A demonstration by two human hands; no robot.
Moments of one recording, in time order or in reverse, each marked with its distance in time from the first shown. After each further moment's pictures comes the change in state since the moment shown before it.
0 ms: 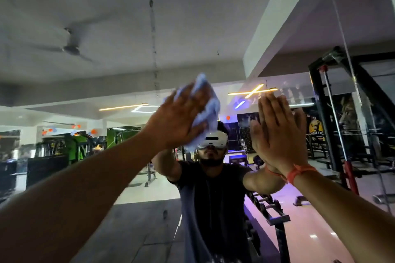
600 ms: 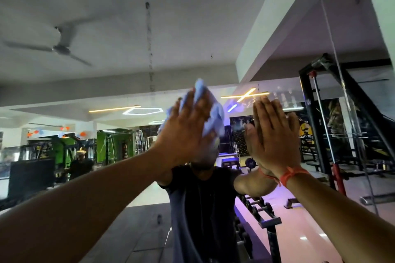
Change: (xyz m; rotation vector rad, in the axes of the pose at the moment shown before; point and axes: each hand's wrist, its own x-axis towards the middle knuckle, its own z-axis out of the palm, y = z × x) left_hand 0.000 0.046 0.000 -0.115 0.062 -0.161; right_hand -0.001 0.000 0.000 -0.016 -0.017 0.010
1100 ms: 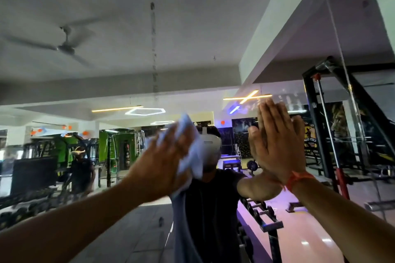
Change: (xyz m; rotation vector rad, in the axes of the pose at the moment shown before) left_hand -0.089 -0.018 -0.004 -0.039 -0.088 0.069; right_hand 0.002 0.000 -0.001 0.017 -0.025 -0.011
